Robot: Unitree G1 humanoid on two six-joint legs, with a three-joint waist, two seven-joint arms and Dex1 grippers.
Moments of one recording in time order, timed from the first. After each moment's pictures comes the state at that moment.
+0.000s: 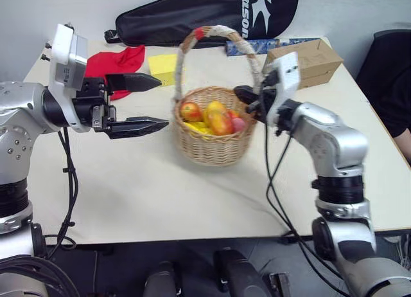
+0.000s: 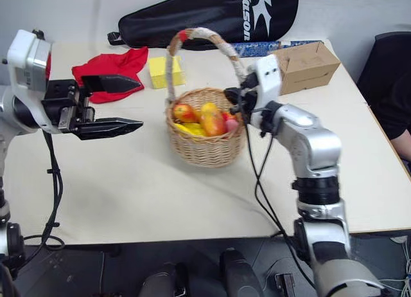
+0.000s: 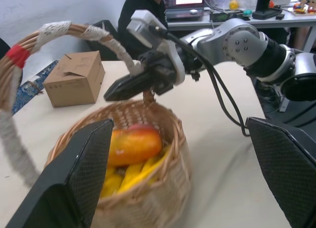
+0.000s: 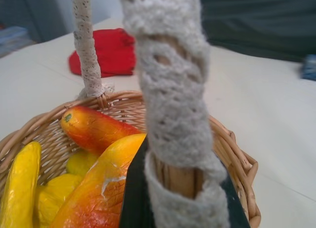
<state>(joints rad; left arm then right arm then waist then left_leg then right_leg) -0.77 0.90 0.18 -0.15 -0.78 0.71 -1.12 -0.80 -0.44 -0.13 -0.09 0.42 0.82 0.51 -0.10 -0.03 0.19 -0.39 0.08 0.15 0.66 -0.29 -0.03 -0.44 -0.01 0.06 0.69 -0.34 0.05</state>
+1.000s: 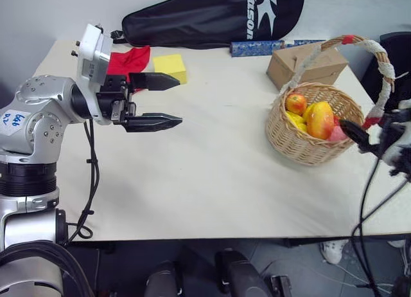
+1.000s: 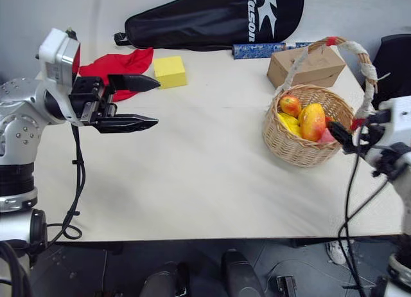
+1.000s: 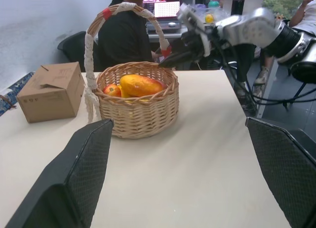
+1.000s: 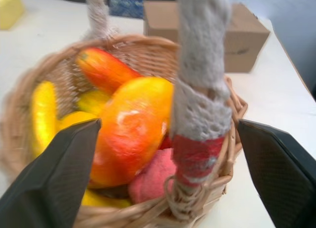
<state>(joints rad) -0.87 0.79 0.09 0.02 -0.68 0.62 -1.24 -0.20 -0.86 -0.69 -0.26 0.60 0.90 0.62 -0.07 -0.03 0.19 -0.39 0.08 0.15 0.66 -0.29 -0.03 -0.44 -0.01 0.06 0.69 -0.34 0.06</state>
